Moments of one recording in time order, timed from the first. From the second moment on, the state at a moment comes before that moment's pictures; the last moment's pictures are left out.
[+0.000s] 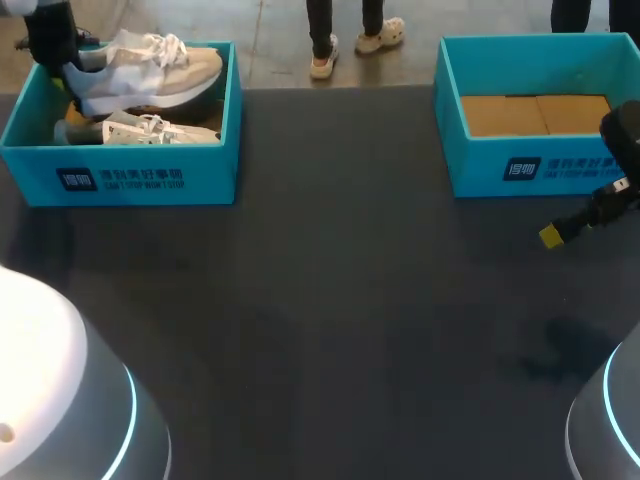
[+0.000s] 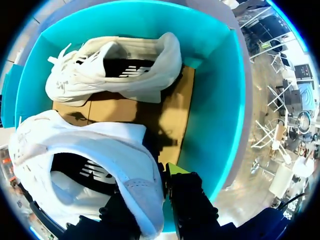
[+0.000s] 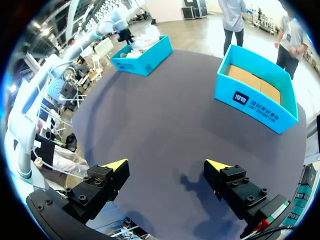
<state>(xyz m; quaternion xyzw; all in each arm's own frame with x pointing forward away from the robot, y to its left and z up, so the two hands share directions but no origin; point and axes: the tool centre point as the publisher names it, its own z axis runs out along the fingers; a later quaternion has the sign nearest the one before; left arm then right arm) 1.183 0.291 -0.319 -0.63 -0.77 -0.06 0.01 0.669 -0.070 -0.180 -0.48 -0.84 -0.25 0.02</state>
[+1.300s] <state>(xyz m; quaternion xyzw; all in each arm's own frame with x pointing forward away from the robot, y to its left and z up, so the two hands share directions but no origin) 1.175 0.304 -0.337 -0.63 -0.77 -0.10 0.03 0.669 -0.070 -0.180 -0.48 -0.84 -0.25 0.02</state>
